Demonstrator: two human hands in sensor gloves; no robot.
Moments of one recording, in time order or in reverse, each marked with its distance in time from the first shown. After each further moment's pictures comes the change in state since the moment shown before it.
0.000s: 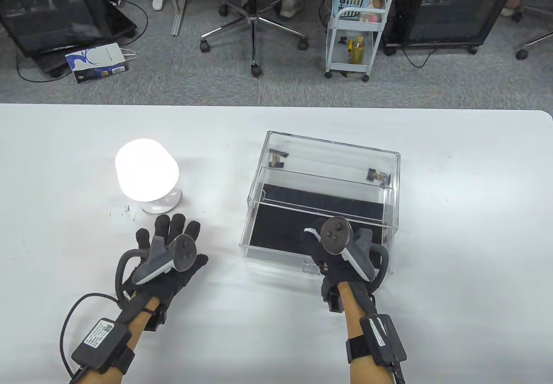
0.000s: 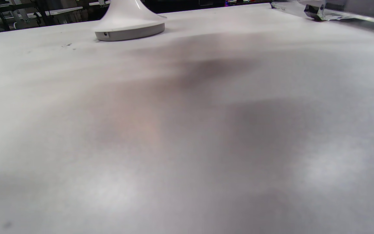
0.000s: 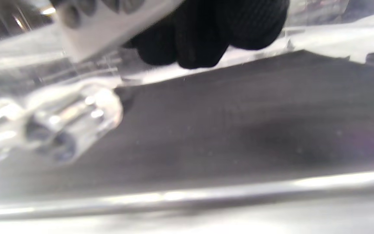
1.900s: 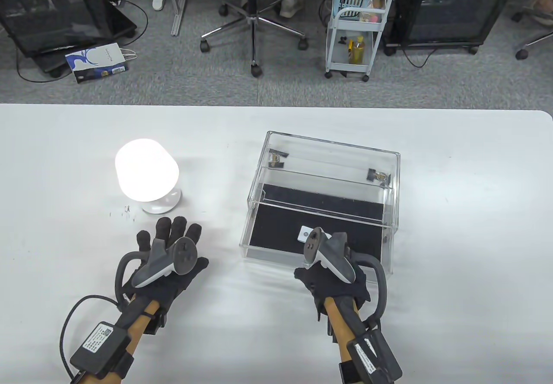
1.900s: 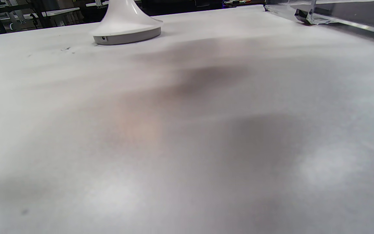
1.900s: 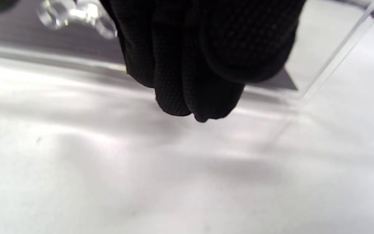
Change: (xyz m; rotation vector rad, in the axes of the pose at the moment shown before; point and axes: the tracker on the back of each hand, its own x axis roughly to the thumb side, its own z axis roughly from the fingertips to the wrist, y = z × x) left_hand 0.006 0.009 0.013 0.000 -0.011 -0.006; right_hand 0.020 0.012 0.033 0.379 0.210 0.365
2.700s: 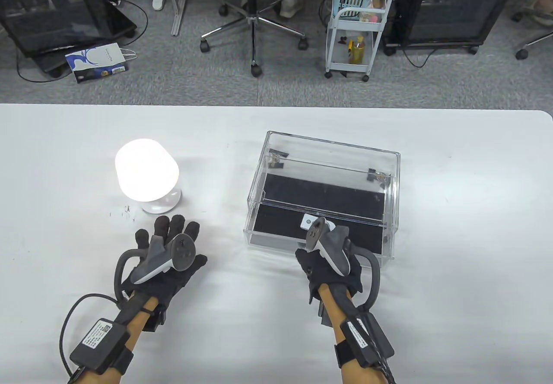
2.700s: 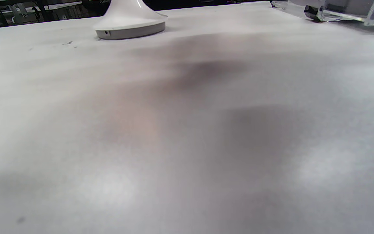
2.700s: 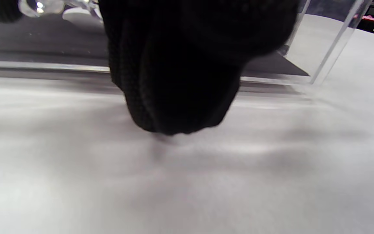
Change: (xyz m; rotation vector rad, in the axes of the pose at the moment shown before) left_hand -0.004 0.003 -0.003 -0.018 0.008 0.021; right_hand 0.002 -0.013 -0.032 -0.145 0.116 -0.119
